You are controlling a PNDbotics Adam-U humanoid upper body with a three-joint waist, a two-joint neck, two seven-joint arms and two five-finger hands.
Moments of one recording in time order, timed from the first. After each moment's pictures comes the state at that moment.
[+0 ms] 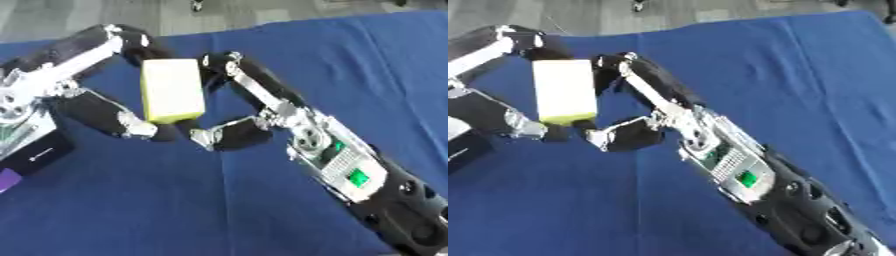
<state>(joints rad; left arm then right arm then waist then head) -0.85 0.71 -0.57 -1.80 -0.18 0.21 -0.31 -0.71 -0.36 0.58 -1.88 0.25 0.27 0.03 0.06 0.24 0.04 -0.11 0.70</state>
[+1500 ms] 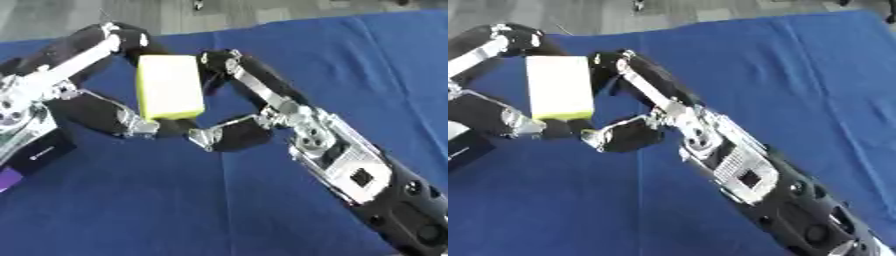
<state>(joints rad) -0.83 0.72 -0.56 -1.84 -0.12 0.21 -0.21 -0.71 -0.37 0.58 -1.90 0.22 0.28 0.04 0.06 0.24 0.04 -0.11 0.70</state>
